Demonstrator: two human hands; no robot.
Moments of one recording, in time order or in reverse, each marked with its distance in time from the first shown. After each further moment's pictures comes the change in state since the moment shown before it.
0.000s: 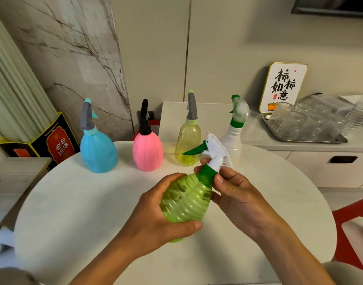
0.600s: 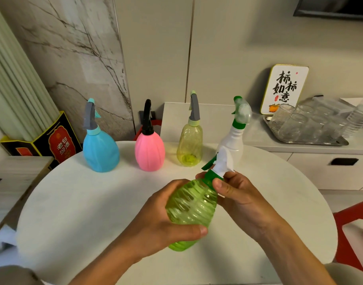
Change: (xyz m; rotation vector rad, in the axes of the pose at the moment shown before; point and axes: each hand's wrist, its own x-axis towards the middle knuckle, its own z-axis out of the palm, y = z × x) left_hand -0.003 0.005 0.000 -0.117 -0.116 -0.091; right_hand -0.002 -0.004 0.003 -0.059 0.046 0.073
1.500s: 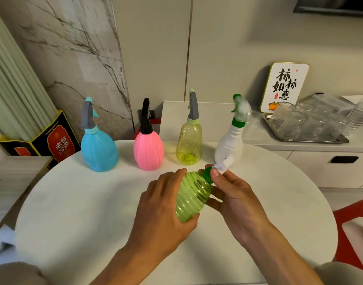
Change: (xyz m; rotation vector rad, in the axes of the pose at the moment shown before) left_hand 0.011 -0.018 0.021 0.858 0.439 0.263; right_hand -0.001 0.013 0.016 0.057 0.300 0.031
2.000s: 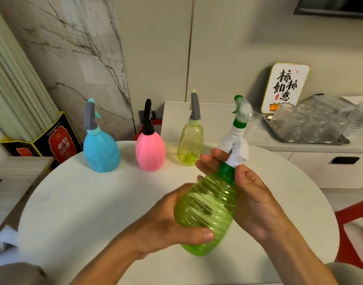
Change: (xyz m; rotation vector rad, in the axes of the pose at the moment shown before) left_hand 0.012 -0.002 -0.030 -1.130 -0.676 -0.222; right_hand -0.001 -0.020 -0.011 0.220 -0.403 -0.151
